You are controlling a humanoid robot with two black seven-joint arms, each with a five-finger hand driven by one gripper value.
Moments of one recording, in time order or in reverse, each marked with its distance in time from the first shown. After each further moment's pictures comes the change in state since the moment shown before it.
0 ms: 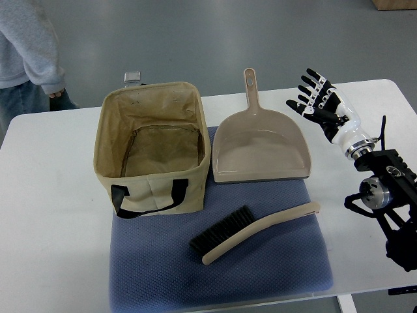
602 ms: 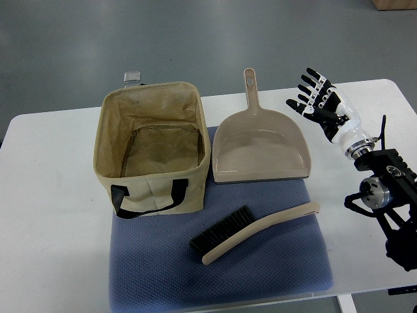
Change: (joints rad) left arm -0.001 0.000 -0.001 0.002 0.000 0.000 0.000; right arm 0.008 0.000 0.001 0.002 0.000 0.001 0.000
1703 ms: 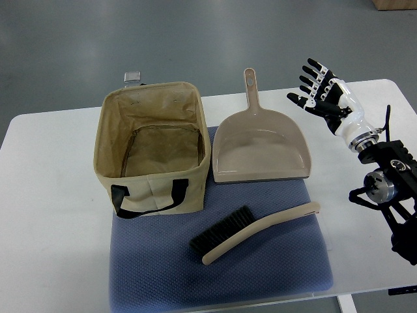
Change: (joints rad) left arm 0.000 0.000 0.000 0.000 0.000 0.000 0.000; right arm 0.012 -0.033 -0.006 0.025 -0.034 0.007 0.000
